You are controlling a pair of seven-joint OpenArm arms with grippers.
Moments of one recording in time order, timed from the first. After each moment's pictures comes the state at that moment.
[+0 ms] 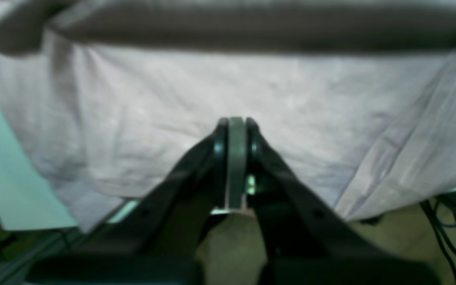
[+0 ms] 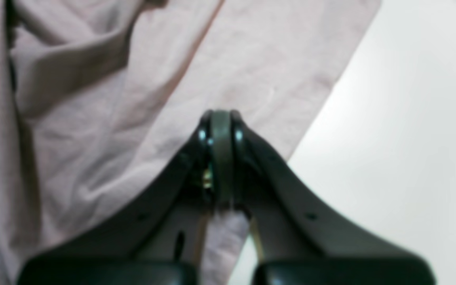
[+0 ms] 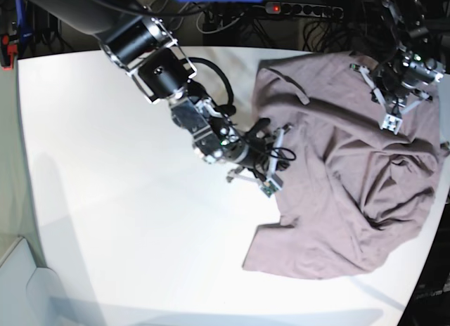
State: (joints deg) left arm 15.4 -8.7 -29.8 104.8 -5.4 -40.0 60.1; right arm 22.5 -7.5 -33.1 44.7 10.3 19.8 -16.2
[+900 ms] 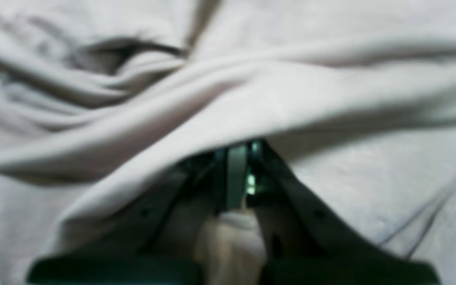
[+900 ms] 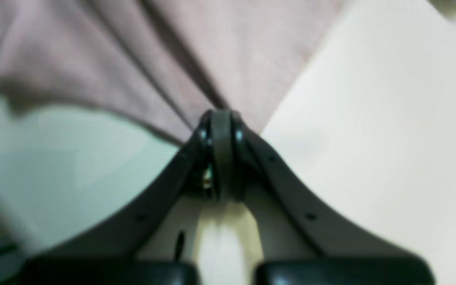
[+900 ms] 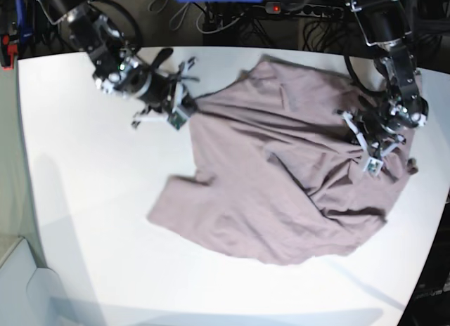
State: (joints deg) left arm -2.4 -11.2 -23.4 78.5 -0.7 -40.8 45.6; right arm -9.2 21.3 -27.1 93.0 9.4 19.6 -29.2
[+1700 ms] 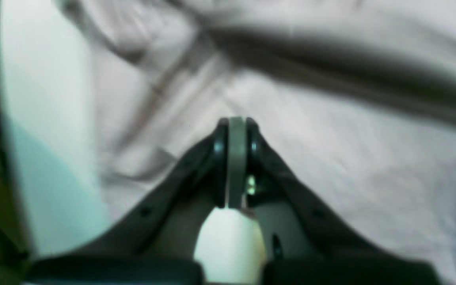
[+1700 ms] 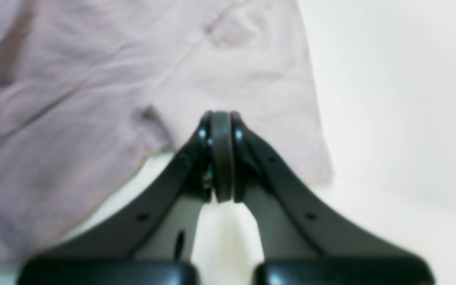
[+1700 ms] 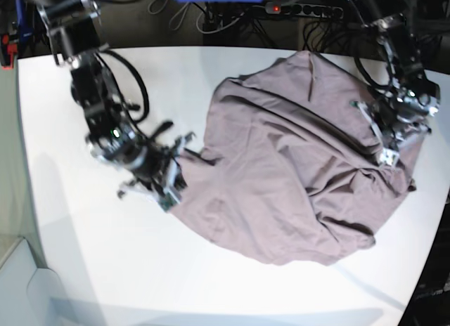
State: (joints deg) left arm 4.9 -6.5 -27.9 98.7 3.5 -39.8 56.1; right arm 10.4 13.1 -17.5 87.4 8.8 20.6 -39.0
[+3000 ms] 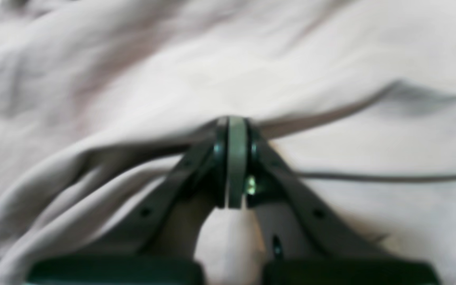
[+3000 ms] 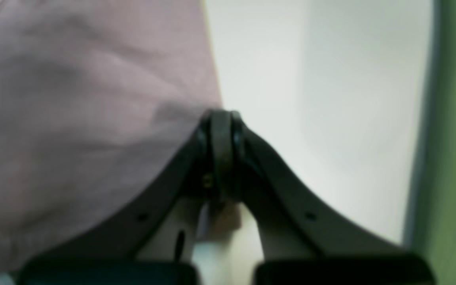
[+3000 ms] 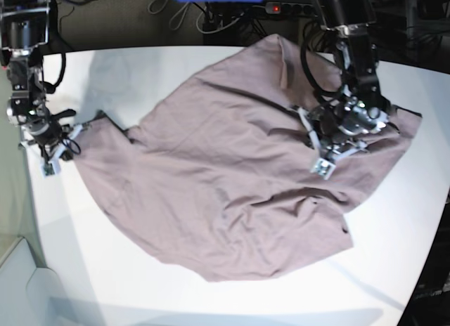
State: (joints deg) left arm 1.9 0.4 -13.3 94.8 3.2 -39.8 53.3; right arm -2.1 28.0 5.6 69.5 10.3 19.7 -24.2
